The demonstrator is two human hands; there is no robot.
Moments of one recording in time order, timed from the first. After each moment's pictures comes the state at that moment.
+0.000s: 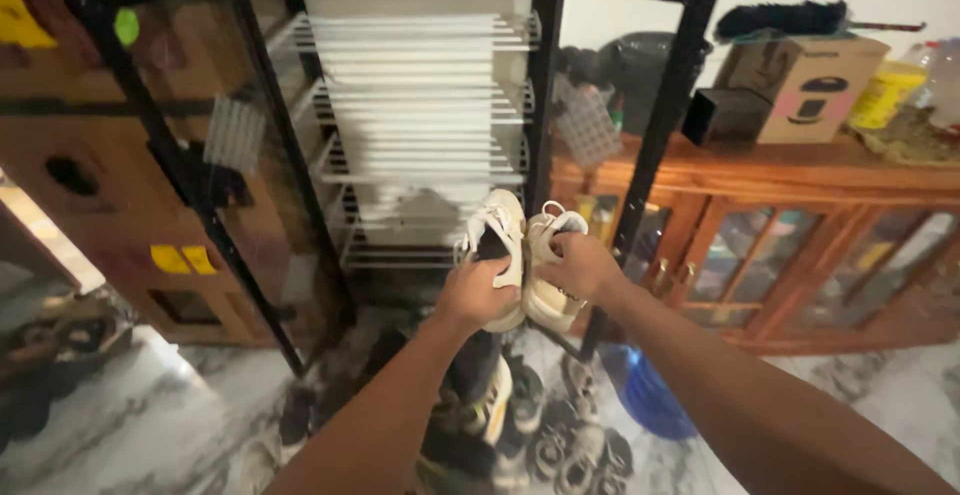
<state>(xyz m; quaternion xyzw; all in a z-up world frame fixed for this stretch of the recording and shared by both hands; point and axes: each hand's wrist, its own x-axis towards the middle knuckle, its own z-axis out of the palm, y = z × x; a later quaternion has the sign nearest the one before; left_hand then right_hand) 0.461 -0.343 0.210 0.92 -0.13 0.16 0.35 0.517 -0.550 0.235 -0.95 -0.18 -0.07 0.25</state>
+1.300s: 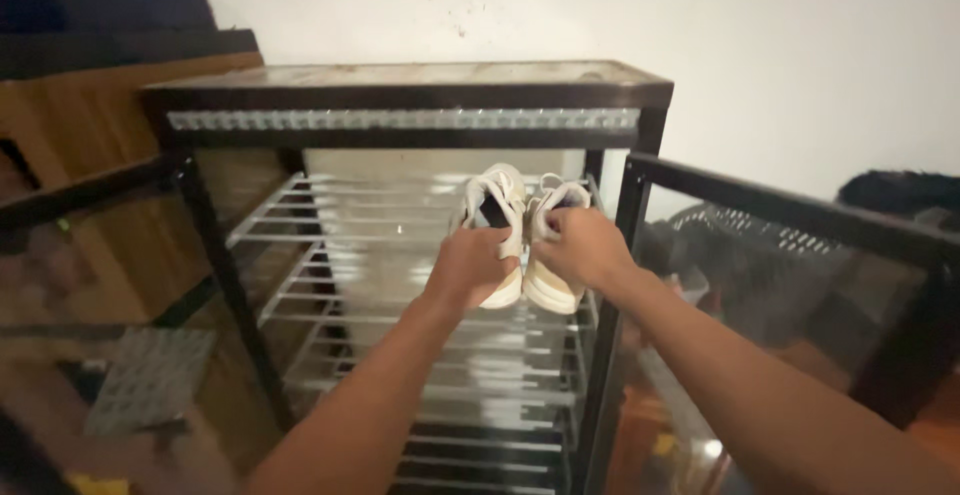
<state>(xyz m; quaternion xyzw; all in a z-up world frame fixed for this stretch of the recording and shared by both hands) 0.970 -0.237 0.388 0.91 -0.15 0.32 0.23 0.993 -0.429 0.423 -0.92 -0.23 -0.23 0.23</state>
